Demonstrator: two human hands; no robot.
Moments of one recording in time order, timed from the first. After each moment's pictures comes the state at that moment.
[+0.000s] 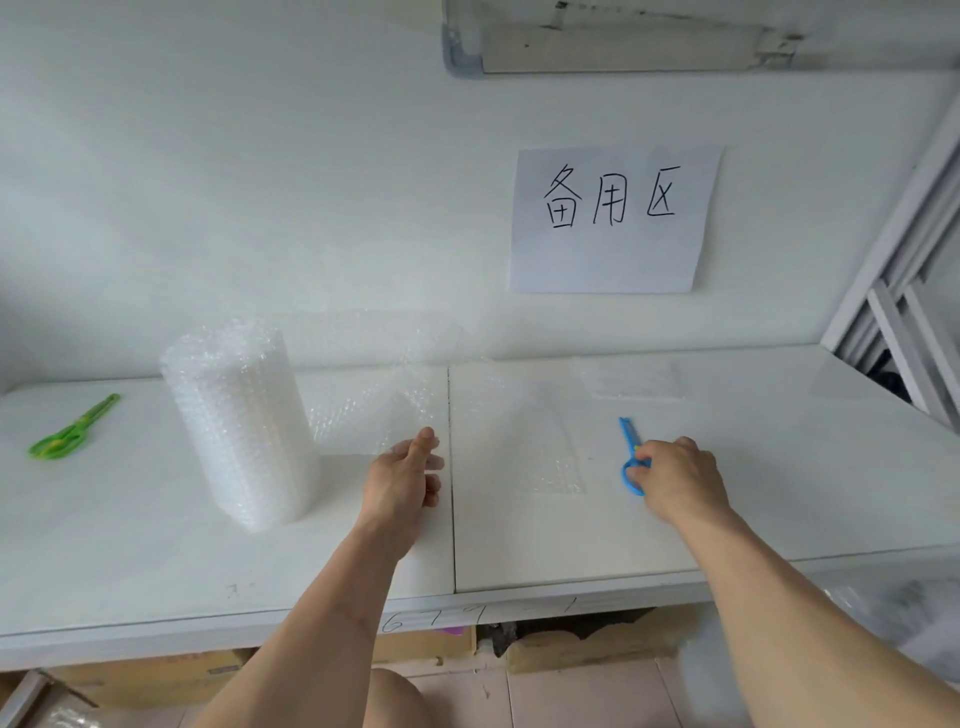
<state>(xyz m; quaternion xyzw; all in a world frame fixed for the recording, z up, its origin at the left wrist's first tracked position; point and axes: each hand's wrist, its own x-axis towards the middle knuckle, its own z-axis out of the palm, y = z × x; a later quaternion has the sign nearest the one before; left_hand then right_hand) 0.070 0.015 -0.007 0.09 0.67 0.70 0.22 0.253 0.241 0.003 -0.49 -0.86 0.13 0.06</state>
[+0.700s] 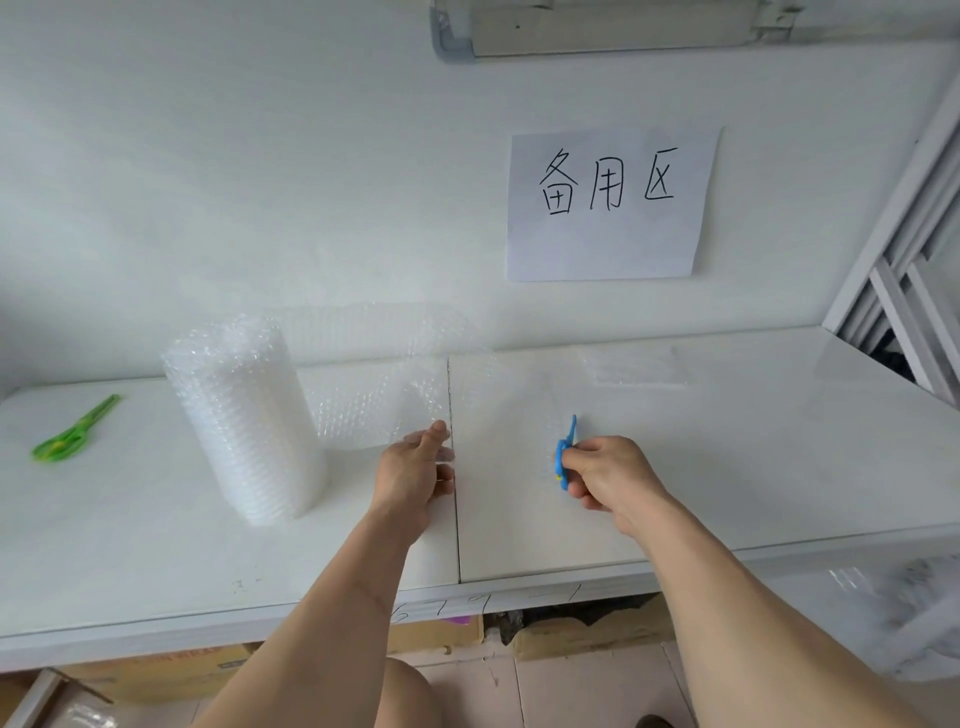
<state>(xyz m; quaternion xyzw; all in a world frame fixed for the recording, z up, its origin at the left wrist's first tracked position) 0.066 0.028 -0.012 0.06 0.65 0.71 0.25 0.218 0.178 0.011 -0.44 -0.66 0.58 0.15</state>
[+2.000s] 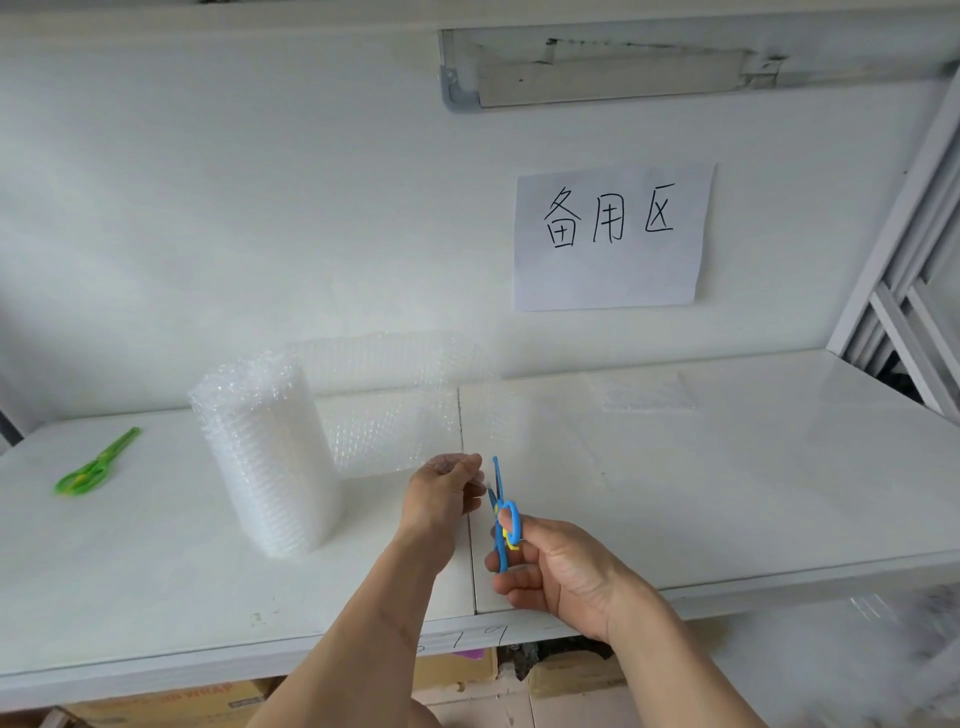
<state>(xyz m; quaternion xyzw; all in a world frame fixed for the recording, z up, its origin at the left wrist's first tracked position) 0.071 0.038 -0.012 0.10 0.64 0.72 0.26 0.226 0.101 0.008 -0.25 -0.52 0.81 0.02</state>
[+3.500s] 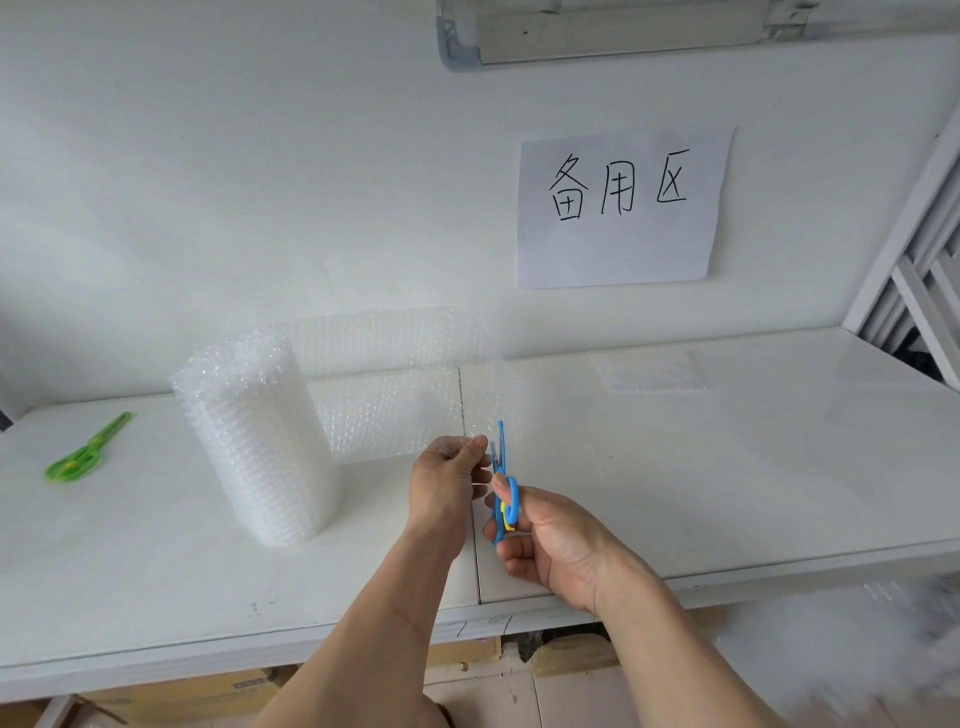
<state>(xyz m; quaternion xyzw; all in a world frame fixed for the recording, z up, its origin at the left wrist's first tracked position) 0.077 0.045 -0.014 0.08 0.64 0.73 0.22 0.203 0.101 0.008 -0.27 -0.51 0.81 0.05</state>
